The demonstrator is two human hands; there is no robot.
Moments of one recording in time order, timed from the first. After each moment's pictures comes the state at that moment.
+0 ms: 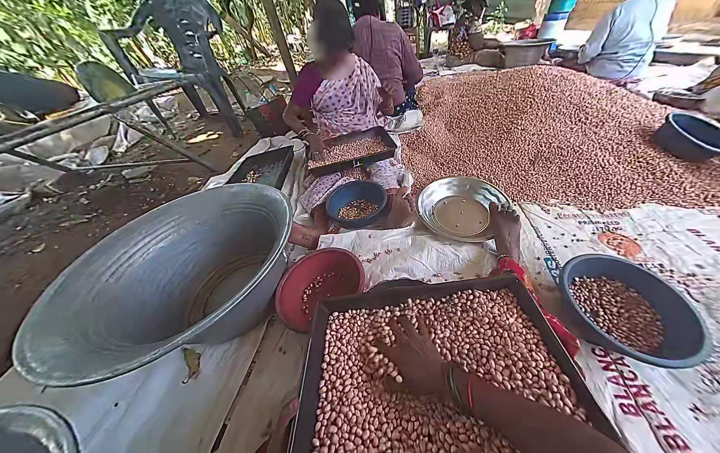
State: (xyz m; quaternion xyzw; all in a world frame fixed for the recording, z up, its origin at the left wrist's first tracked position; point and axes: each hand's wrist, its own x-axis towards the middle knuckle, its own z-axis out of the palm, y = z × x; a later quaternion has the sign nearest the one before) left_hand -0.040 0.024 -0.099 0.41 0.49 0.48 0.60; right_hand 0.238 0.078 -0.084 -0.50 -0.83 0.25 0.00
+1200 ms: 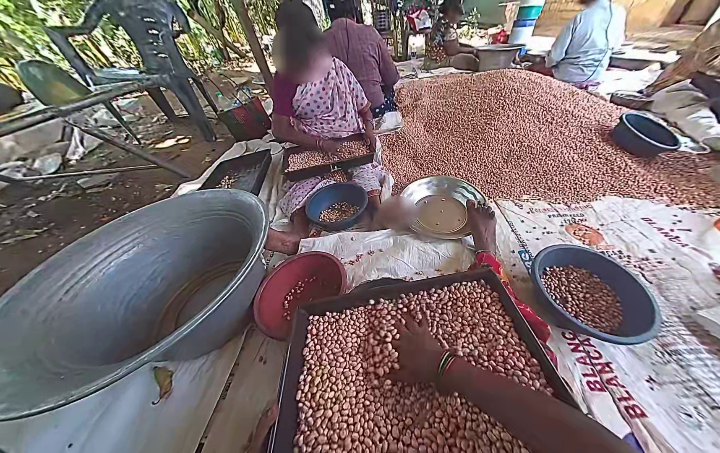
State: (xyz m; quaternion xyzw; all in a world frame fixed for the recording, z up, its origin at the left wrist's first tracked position) left_hand -0.067 0.039 -0.159 0.45 0.41 0.50 0.61; right_hand 0.264 0.074 -0.072 -0.55 -0.79 0.27 -0.07
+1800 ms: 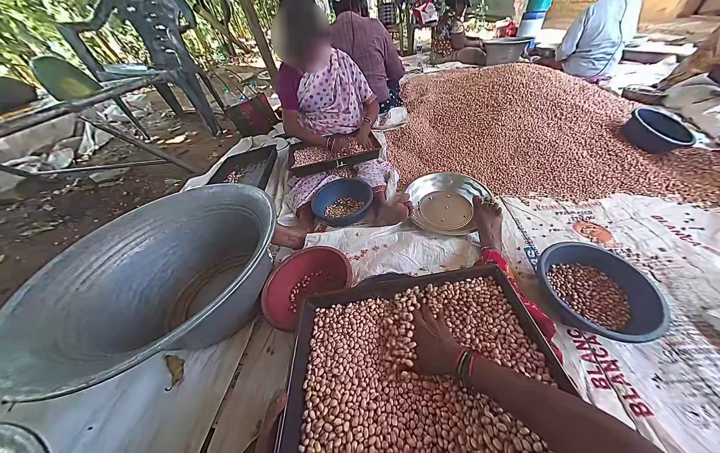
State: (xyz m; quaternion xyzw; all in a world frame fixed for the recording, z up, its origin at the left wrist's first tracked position) left_hand -0.061 0.041 -0.146 0.48 0.39 0.50 0.61; right_hand 0.279 0.069 -0.071 -0.60 -0.75 0.27 -0.07
